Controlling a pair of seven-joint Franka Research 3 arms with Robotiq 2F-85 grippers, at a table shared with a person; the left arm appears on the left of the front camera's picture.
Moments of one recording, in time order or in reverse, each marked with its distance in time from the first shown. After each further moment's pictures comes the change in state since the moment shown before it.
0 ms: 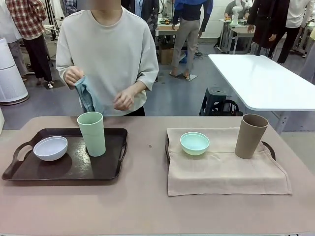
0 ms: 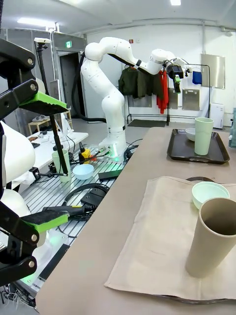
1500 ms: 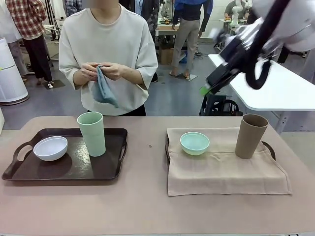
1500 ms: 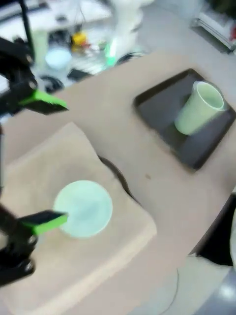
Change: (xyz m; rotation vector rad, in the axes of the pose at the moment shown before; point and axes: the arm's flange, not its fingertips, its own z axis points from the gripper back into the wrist) left arm 0.041 -0.138 0.016 0.588 -0.047 0.021; right arm 0.175 0.182 -0.311 -0.467 0.161 0.800
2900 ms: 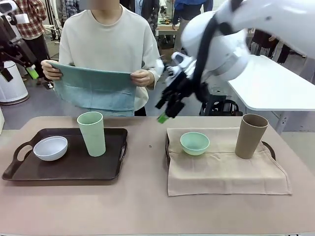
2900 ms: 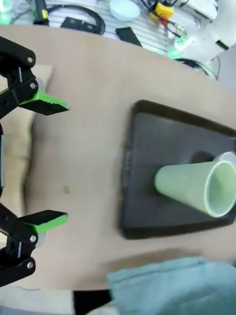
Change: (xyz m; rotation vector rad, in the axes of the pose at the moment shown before) left arm 0.050 -0.062 -0.072 0.143 0.045 -0.314; right arm 0.072 0.020 -0.154 0.148 -0.025 0.763
